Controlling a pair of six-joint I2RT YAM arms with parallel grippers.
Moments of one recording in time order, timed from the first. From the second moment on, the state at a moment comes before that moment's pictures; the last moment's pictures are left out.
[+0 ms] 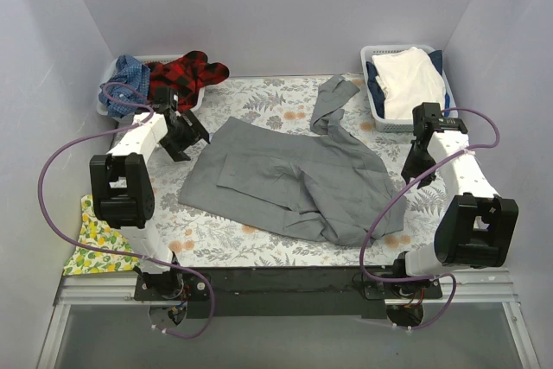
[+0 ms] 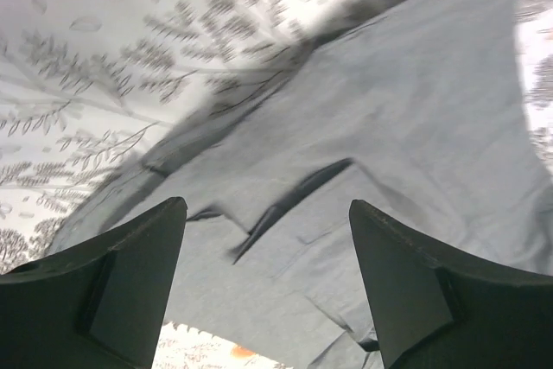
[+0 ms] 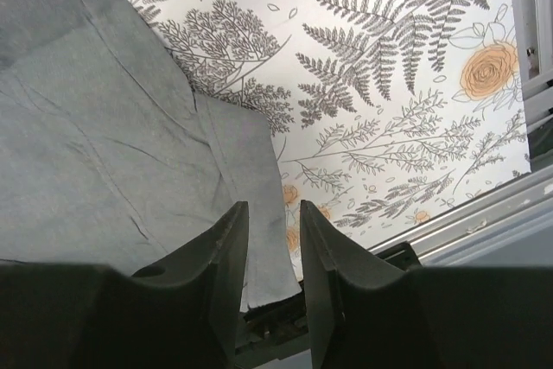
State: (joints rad) left arm 0.00 1.78 1.35 -0.75 0.11 -0.67; right arm -0.04 1.45 1.17 -1.11 0.23 0.39
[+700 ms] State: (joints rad) left arm -0.20 2.22 1.76 -0.62 0.25 -0.57; right arm 0.19 1.74 1.15 -0.95 0.08 0.42
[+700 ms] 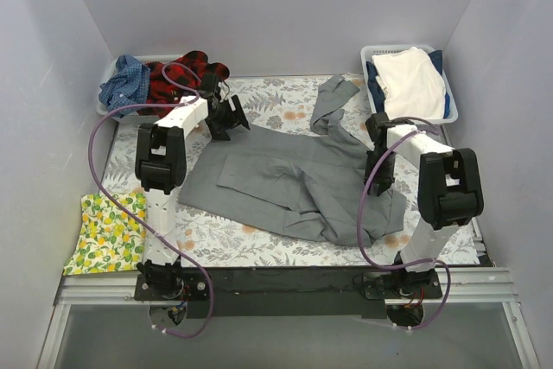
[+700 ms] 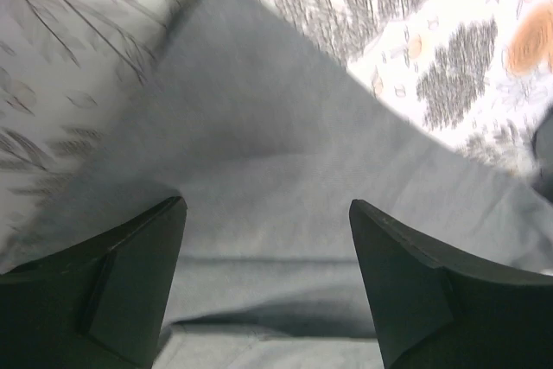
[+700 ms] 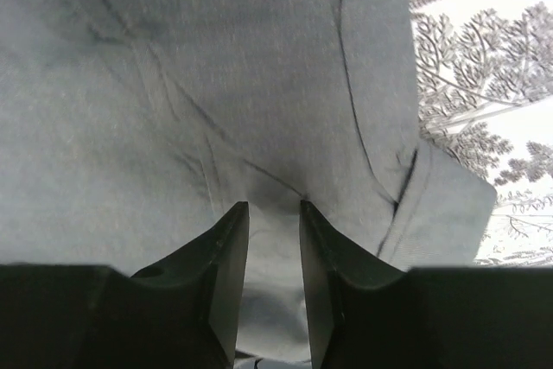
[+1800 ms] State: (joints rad) left arm -0.20 2.16 1.74 -0.69 -0.05 -0.53; right arm 0.20 2.06 1.58 -0.93 0.01 0.25
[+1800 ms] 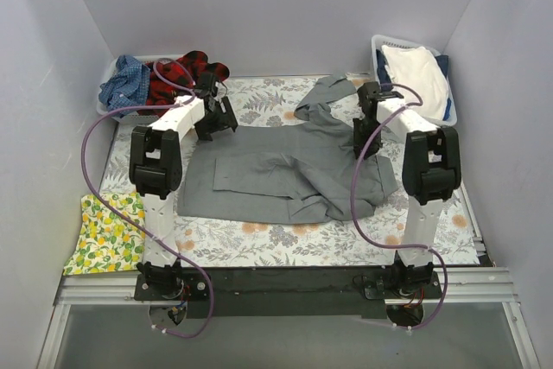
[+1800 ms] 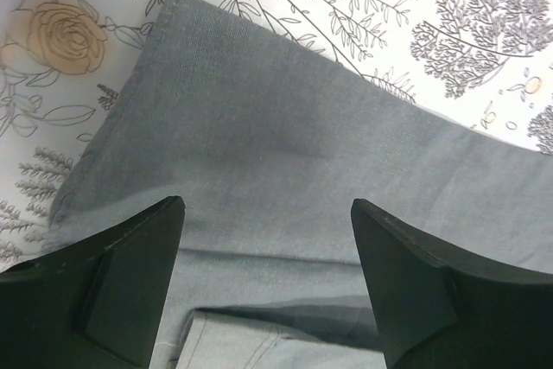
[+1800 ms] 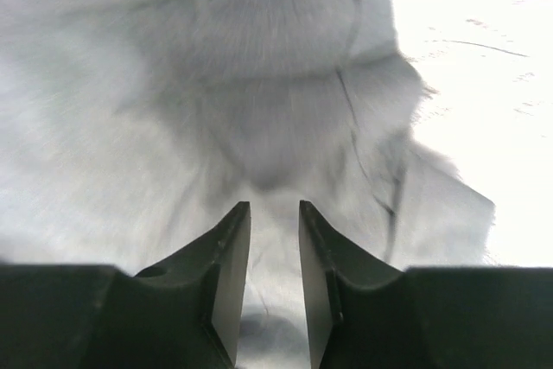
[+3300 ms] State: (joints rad) left arm -0.12 1.68 1.00 -0.66 0.12 -0.71; right arm 0.17 1.78 1.11 -0.85 -0.01 0.29
